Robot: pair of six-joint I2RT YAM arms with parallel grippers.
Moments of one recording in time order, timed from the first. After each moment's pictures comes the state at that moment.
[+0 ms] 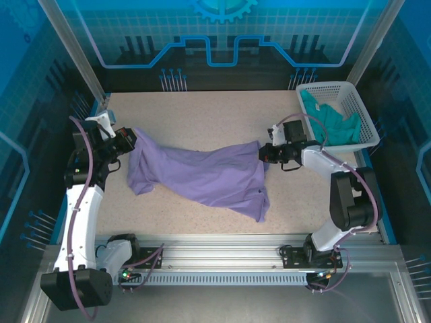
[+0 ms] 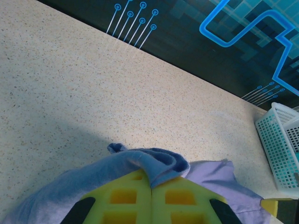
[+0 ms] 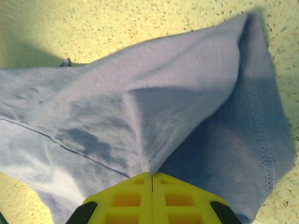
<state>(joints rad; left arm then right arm) 0.19 0.97 1.02 -0.54 0.35 -0.43 0.18 1.59 0.98 -0.35 -0.51 0.28</state>
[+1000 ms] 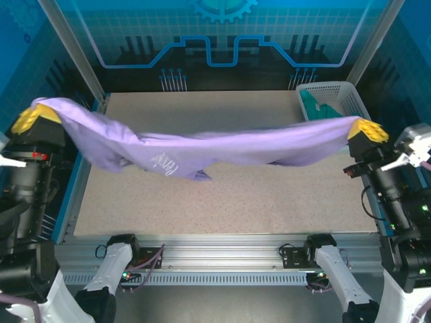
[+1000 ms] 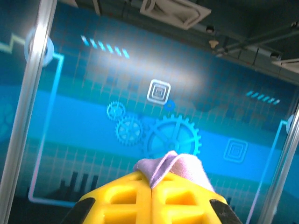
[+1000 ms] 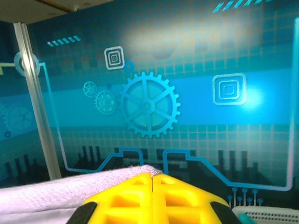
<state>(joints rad) 0.19 0.80 1.93 -0.74 0.19 -0.37 0.04 0.64 1.56 -0.67 -0.19 0.15</state>
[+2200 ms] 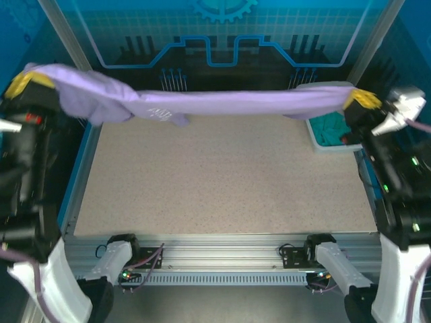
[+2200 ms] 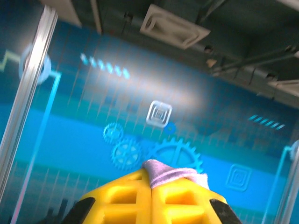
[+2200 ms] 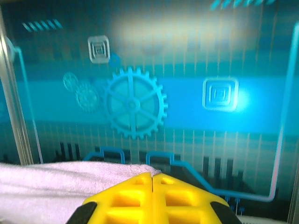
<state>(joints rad) 0.19 0.88 1.92 -0.52 0.17 -0.42 0.04 0.79 1.65 -0.61 -0.17 0.07</state>
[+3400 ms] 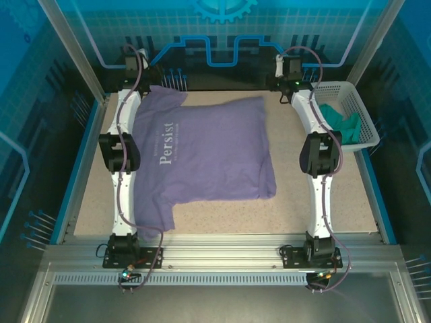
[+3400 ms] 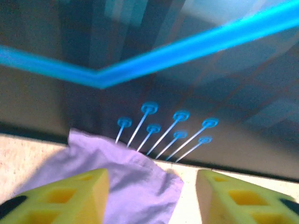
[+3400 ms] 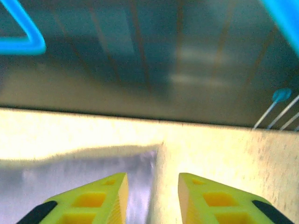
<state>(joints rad) 0.07 2.51 2.48 -0.48 0.11 -0.33 0.10 2.40 2.34 -0.56 -0.07 0.07</state>
